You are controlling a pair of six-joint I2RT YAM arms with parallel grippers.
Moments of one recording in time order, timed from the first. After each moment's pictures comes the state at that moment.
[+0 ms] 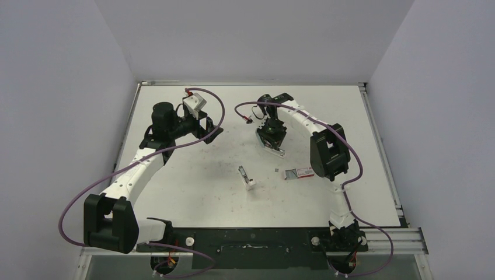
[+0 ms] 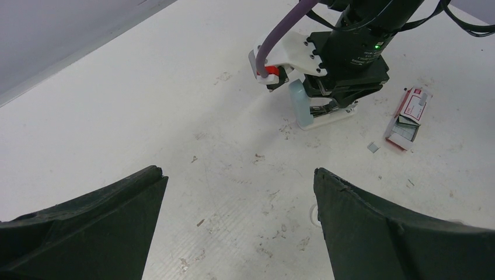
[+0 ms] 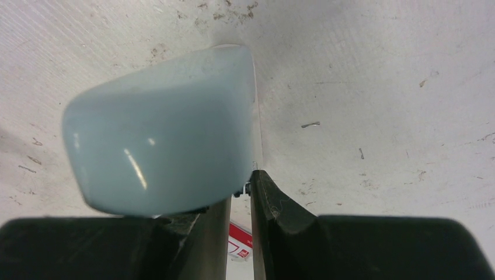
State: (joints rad) left arm -0.20 1.29 0.91 0.08 0.63 0.09; right arm 0.53 2.21 1.90 -1.18 -0.05 -0.46
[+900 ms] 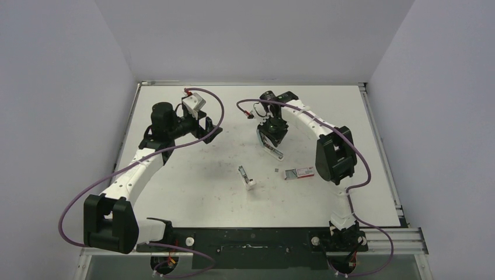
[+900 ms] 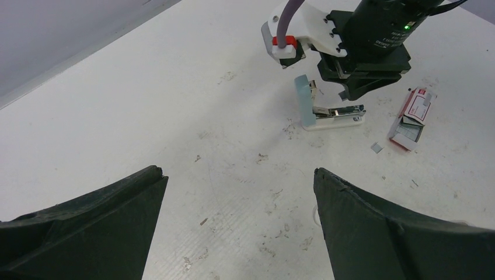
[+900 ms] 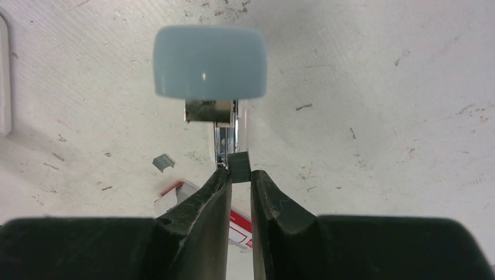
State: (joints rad) left arm -0.20 1.28 0.90 0.08 0.63 0.09; right arm 0.53 2.14 1.86 -1.15 -0.06 -0.42
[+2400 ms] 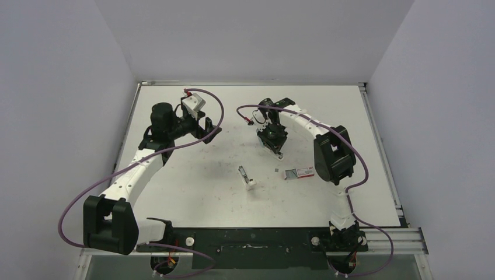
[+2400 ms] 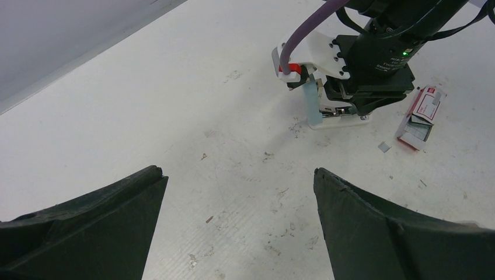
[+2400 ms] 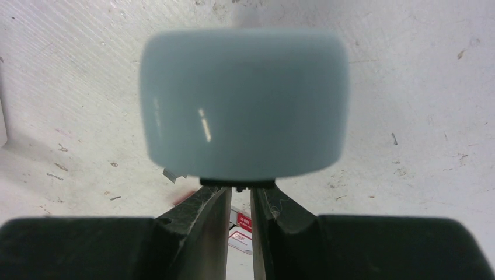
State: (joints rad) left arm -0.19 1.28 0.90 0.08 0.61 0.11; right arm 0.54 2.13 1.75 -1.09 -0.06 -0.35
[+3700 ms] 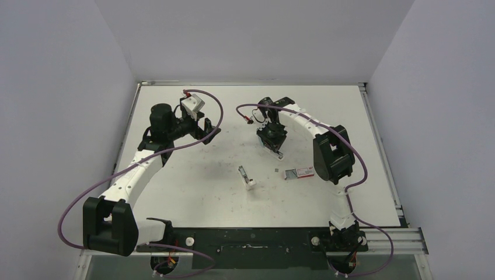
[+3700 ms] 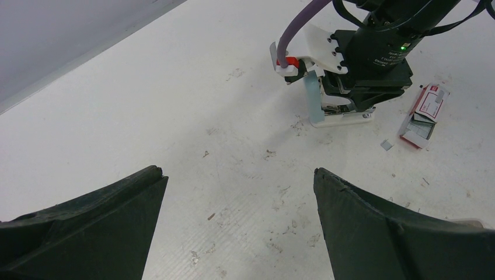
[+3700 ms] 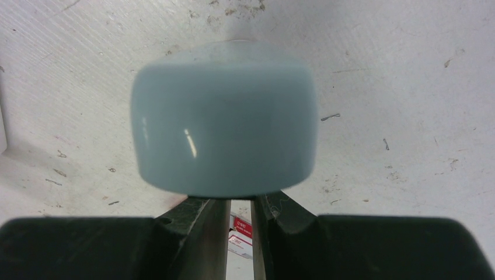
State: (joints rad) left arm -0.19 1.27 0.89 0.08 0.61 0.12; right arm 0.55 2.14 1.78 -1.09 -0.06 -0.35
